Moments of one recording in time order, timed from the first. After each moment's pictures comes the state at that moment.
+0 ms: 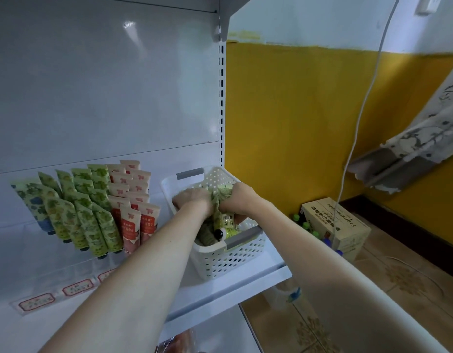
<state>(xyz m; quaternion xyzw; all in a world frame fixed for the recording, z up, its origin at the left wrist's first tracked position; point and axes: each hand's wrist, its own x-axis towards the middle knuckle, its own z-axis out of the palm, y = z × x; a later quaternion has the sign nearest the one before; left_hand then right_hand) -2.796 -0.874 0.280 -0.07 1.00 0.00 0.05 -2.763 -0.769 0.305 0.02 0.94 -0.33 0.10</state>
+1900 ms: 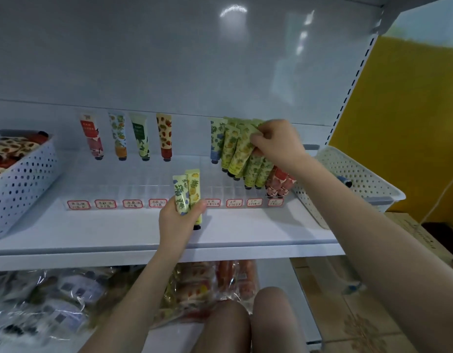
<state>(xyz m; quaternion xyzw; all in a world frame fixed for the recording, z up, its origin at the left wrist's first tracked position) -2.547 -1.122 0.222 -0.20 0.67 0.67 -0.25 -2.651 -0.978 0.359 -0.22 0.90 -0.36 -0.12</state>
